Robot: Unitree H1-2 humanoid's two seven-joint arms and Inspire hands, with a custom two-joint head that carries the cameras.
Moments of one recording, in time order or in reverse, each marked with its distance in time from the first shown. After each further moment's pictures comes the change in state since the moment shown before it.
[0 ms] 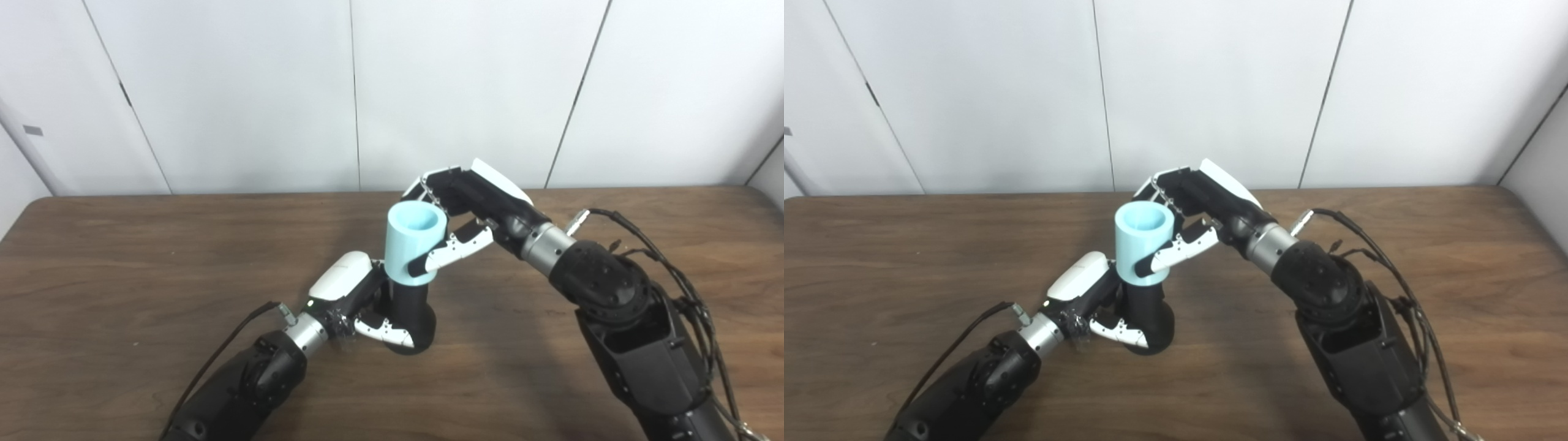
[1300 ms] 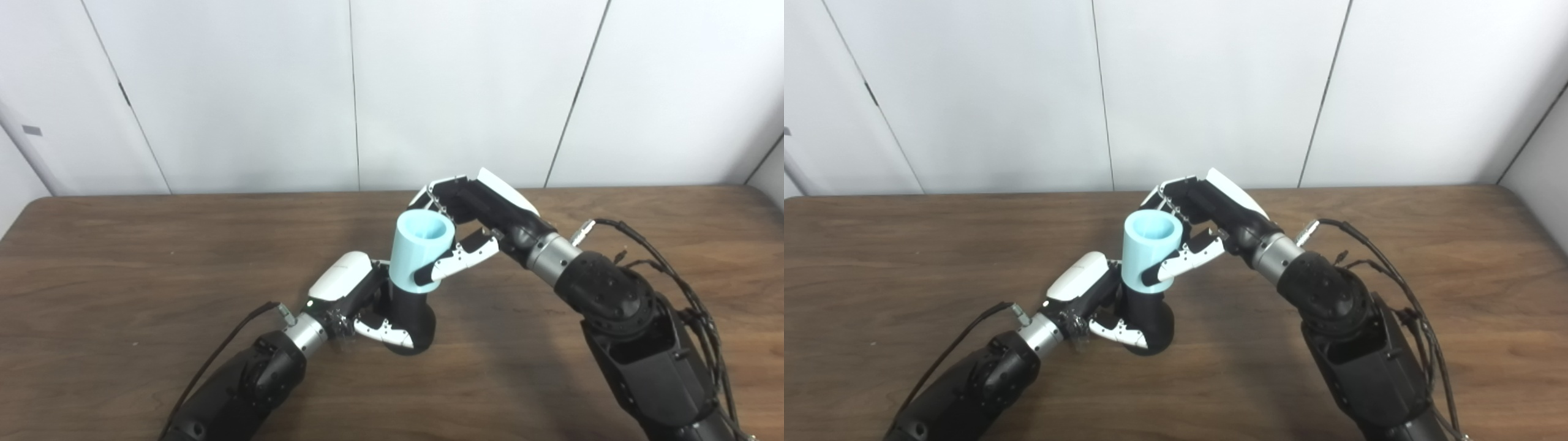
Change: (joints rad) left arm 0.004 0.004 0.000 -0.008 0.000 0.001 0.000; right arm 0.037 -0.001 0.008 -0.001 -0.018 -0.051 -0.016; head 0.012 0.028
